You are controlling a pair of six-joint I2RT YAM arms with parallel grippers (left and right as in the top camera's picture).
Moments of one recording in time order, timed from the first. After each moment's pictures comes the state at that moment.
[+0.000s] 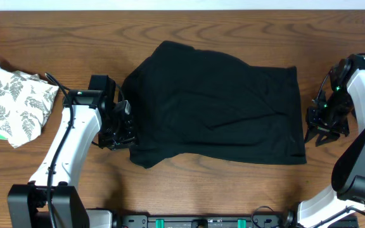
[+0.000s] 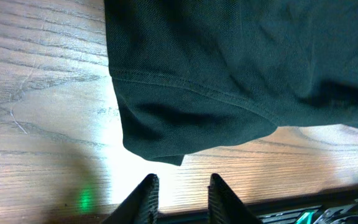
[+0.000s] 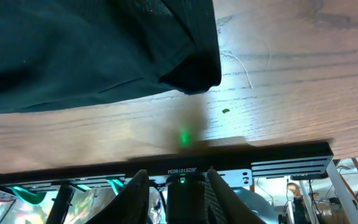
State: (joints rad) left arm -0.05 1.51 1.05 -1.19 0.32 -0.22; right arm -0.27 1.83 1.43 -1.58 -0.03 0.06
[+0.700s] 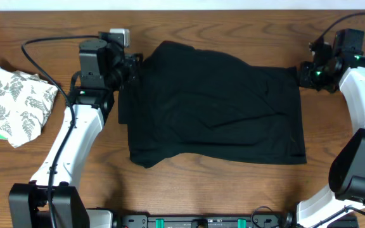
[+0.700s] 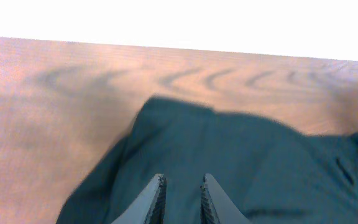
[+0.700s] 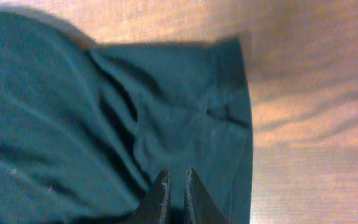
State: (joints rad) left arm -0.08 1.51 1.06 -0.10 0.32 -0.17; right arm -0.21 1.83 1.43 -0.77 -0.26 -0.02
